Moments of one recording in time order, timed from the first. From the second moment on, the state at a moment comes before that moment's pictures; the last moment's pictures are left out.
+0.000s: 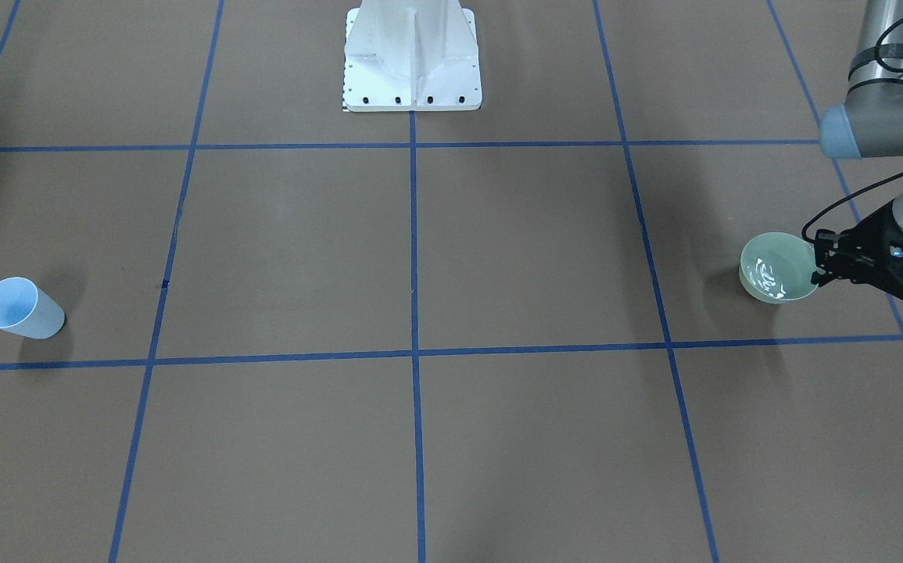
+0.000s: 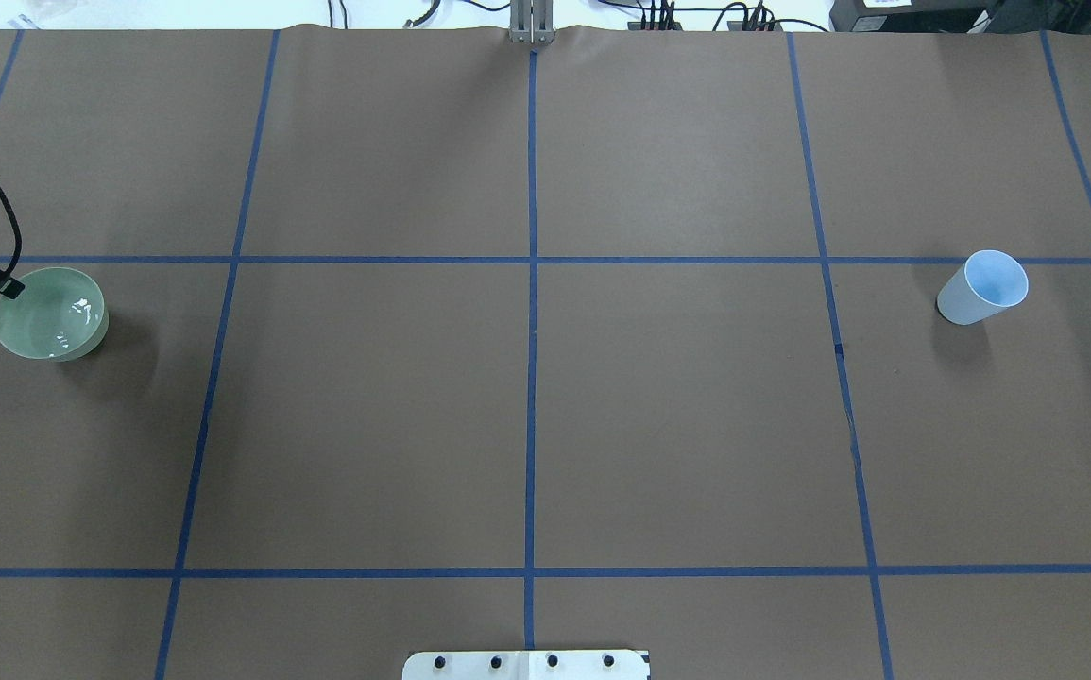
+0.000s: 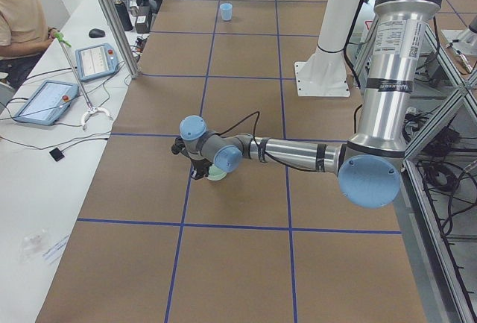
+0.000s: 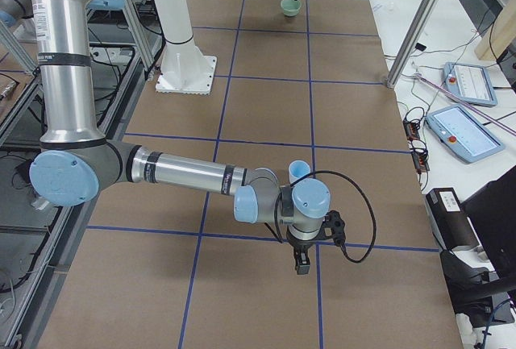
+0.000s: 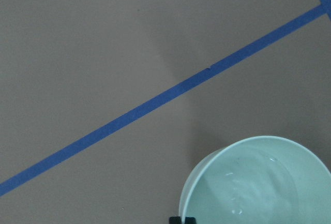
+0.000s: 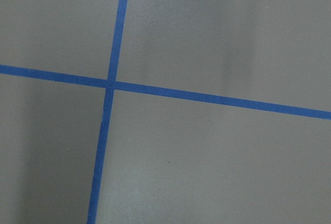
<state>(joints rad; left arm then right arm) -1.14 -1.68 -1.48 -2.01 -2.32 -0.10 1.57 -1.53 1.40 -1.42 2.27 -0.11</state>
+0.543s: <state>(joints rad) -1.20 -1.69 -1.47 -2.02 -2.32 -0.10 1.57 -1.53 1.40 -1.42 2.27 -0.11</state>
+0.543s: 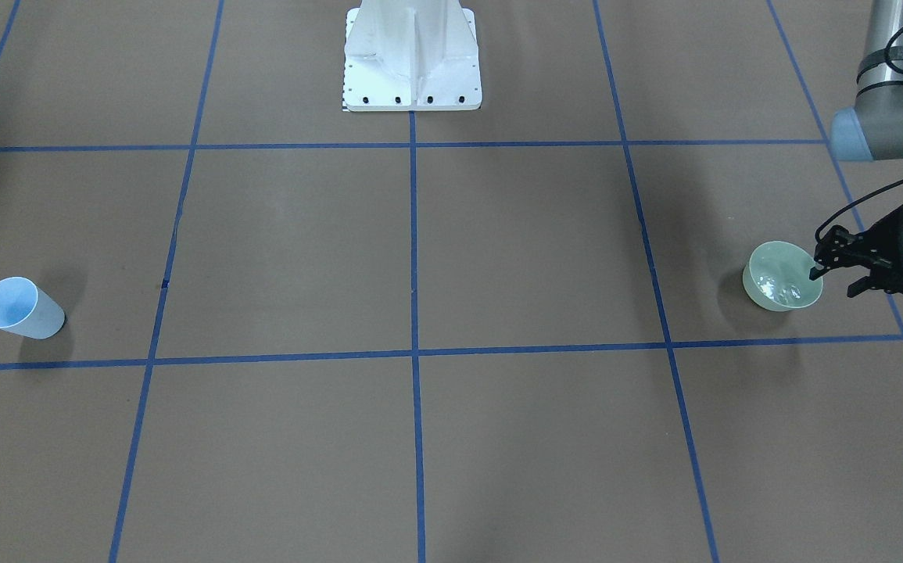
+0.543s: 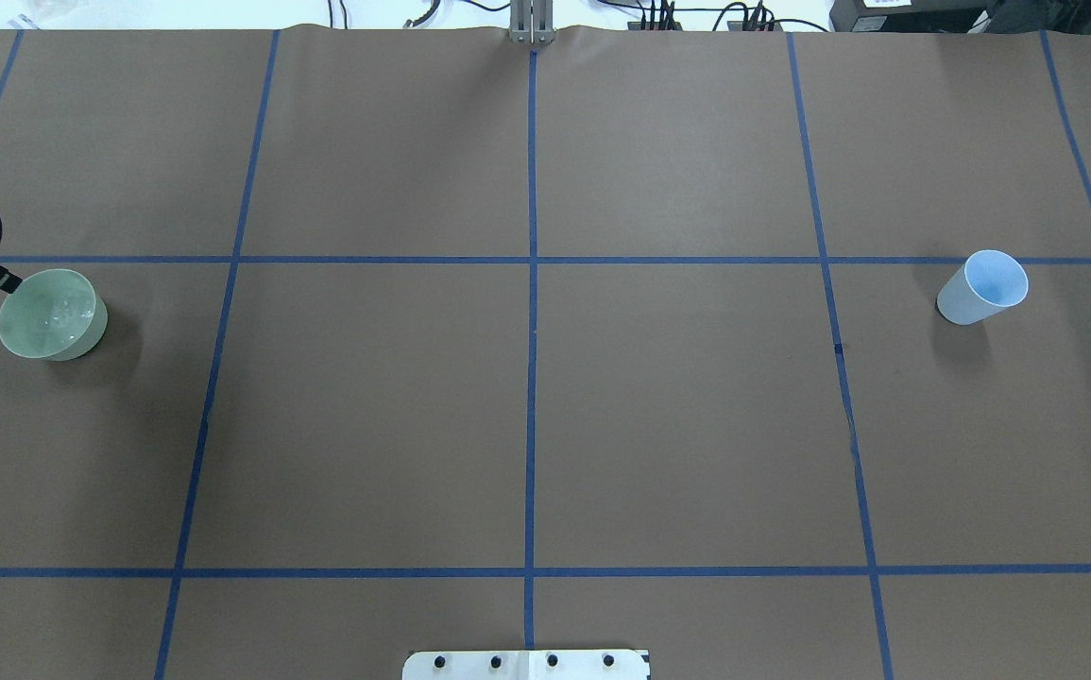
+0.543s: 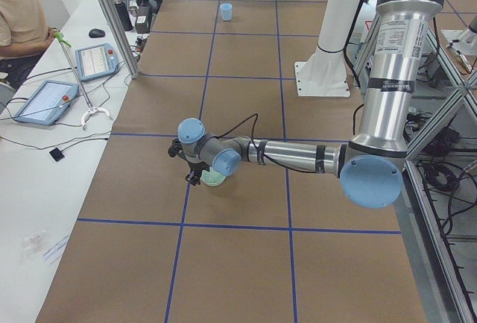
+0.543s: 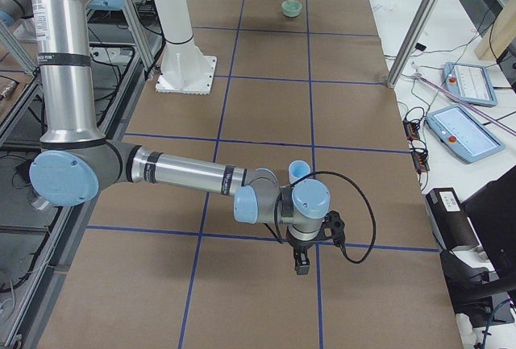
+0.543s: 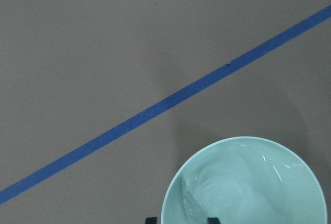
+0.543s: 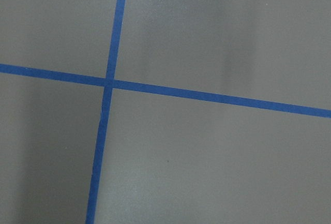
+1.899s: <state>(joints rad) -1.57 -1.74 -1.52 -1.51 -2.23 0.19 1.57 -1.53 1.40 -1.42 2.27 -0.12</state>
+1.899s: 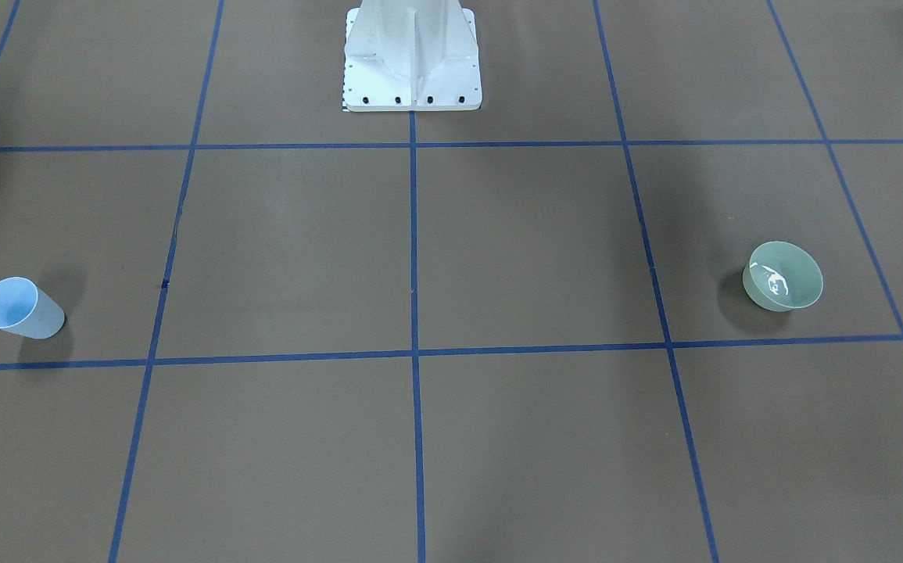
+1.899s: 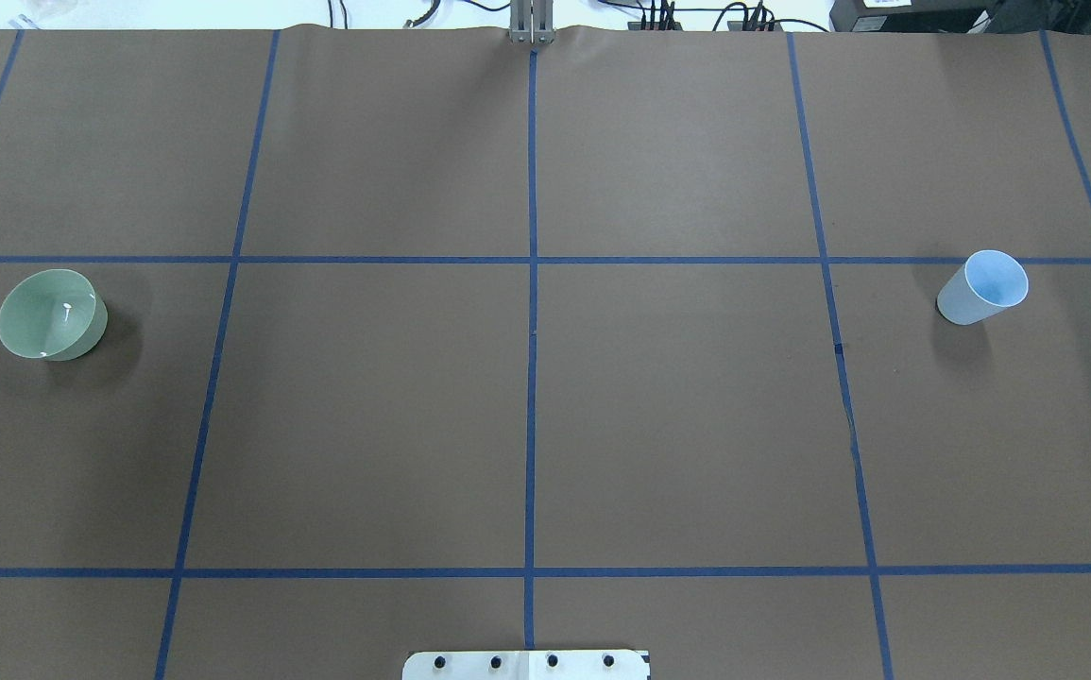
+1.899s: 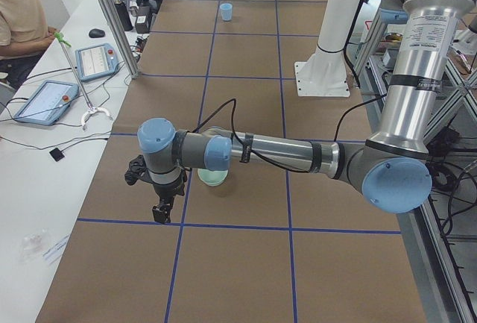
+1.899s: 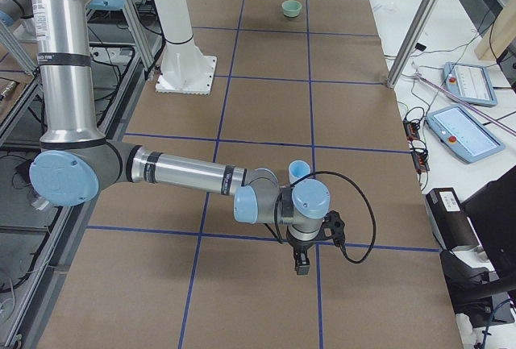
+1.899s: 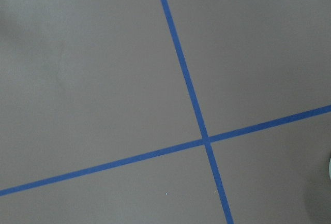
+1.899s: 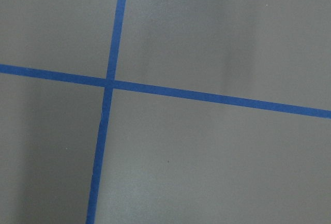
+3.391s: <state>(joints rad) -1.59 -1.54 -1.66 -1.52 -2.32 0.19 1.57 -1.53 1.40 -1.42 2.27 -0.11</state>
